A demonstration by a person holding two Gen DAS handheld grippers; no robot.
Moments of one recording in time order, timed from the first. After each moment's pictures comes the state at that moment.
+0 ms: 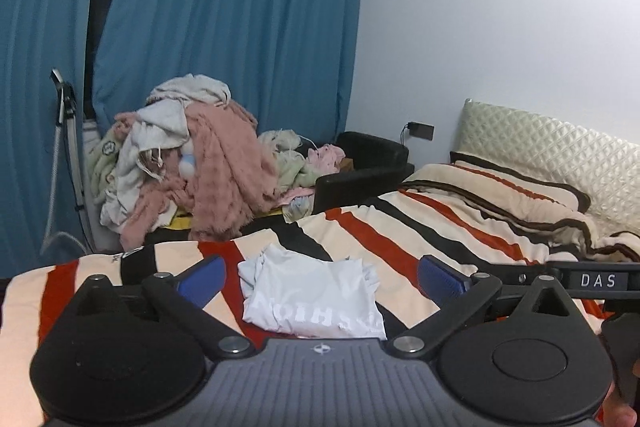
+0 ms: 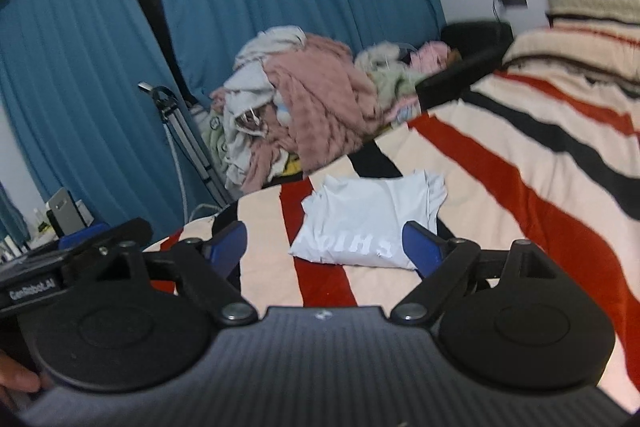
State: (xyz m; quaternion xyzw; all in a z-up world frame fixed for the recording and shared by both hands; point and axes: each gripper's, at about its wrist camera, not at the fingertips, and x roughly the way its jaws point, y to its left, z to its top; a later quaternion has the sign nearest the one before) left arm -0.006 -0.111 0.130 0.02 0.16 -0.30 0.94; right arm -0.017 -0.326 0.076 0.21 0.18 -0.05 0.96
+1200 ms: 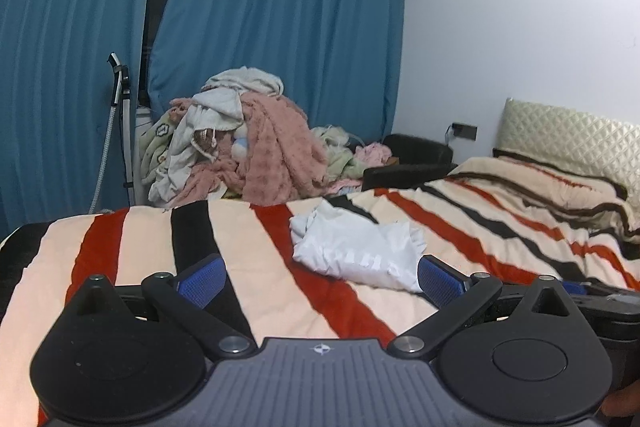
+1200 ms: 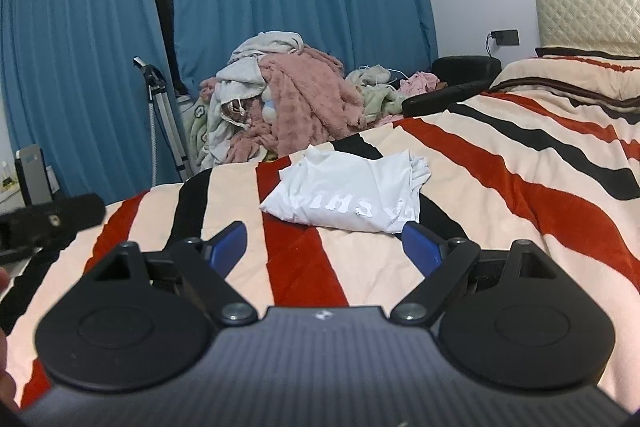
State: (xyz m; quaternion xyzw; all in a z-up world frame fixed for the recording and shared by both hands) left arm -0.058 -0.047 0.024 0.01 0.15 -0.22 0.96; right arm -0.039 -0.261 -0.043 0.12 0.15 -0.10 0.98
